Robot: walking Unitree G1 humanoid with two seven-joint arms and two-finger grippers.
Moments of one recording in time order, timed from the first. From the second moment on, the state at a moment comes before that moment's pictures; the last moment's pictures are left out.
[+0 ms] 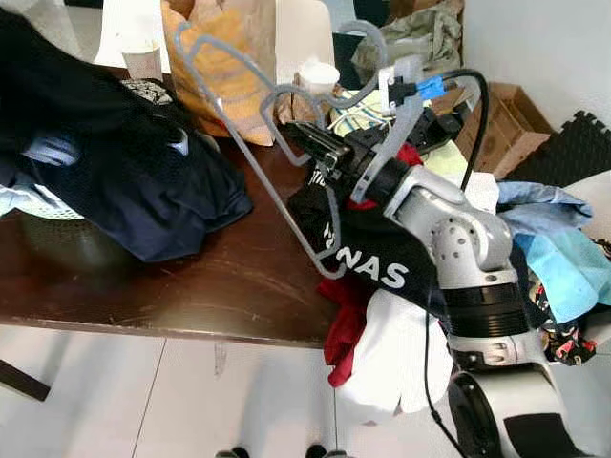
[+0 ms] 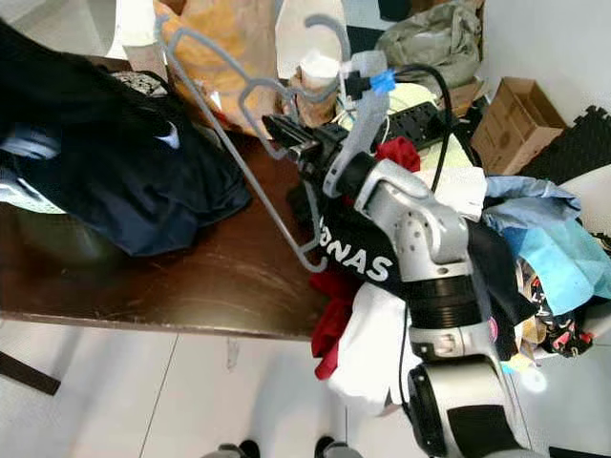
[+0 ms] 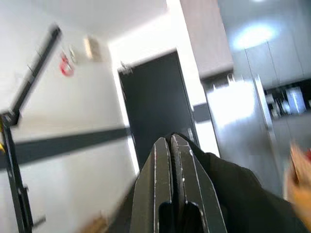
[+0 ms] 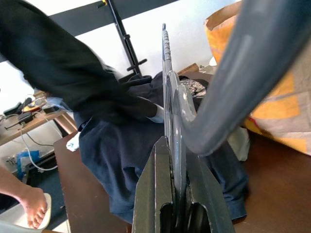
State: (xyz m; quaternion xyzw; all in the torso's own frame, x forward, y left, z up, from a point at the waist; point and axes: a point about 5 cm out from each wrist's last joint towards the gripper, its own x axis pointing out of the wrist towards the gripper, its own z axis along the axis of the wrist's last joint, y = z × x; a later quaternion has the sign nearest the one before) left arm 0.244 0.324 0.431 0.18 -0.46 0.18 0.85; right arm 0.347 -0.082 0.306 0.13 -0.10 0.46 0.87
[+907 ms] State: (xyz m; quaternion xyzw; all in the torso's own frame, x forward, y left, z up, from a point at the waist) left arm 0.209 0.325 0.477 0.14 -0.47 0.24 0.84; right arm 0.346 -0.083 0.303 0.14 -0.10 0.46 0.87
